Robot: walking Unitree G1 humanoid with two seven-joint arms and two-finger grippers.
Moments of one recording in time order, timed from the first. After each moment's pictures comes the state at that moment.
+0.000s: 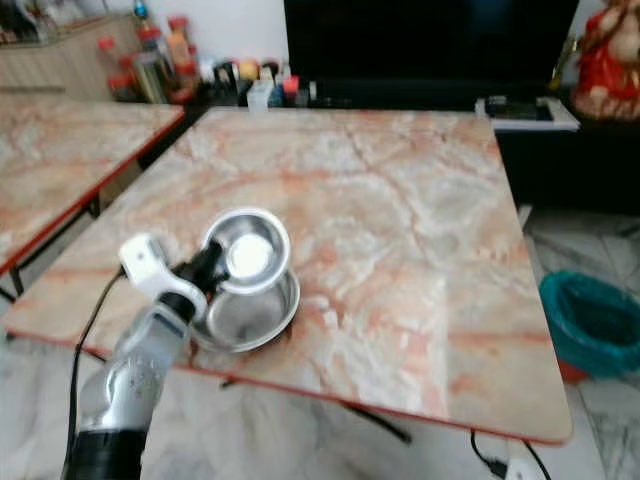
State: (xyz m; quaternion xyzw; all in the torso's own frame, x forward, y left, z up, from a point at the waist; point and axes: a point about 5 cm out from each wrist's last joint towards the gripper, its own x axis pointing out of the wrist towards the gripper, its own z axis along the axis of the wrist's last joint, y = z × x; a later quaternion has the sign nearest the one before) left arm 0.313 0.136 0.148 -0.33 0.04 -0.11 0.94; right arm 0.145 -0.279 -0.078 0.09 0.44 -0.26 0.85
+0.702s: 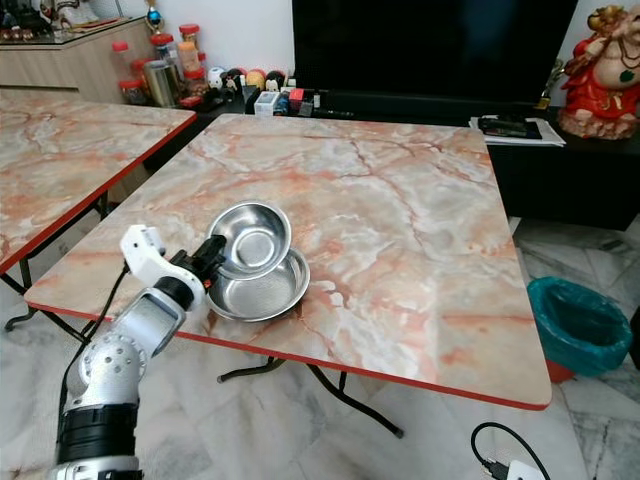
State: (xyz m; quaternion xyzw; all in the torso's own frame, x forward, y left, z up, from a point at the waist) left arm 0.338 0.135 0.167 -0.41 0.08 -0.07 0.91; right arm 0.143 -0.279 -0.079 0.09 0.45 -0.26 0.85
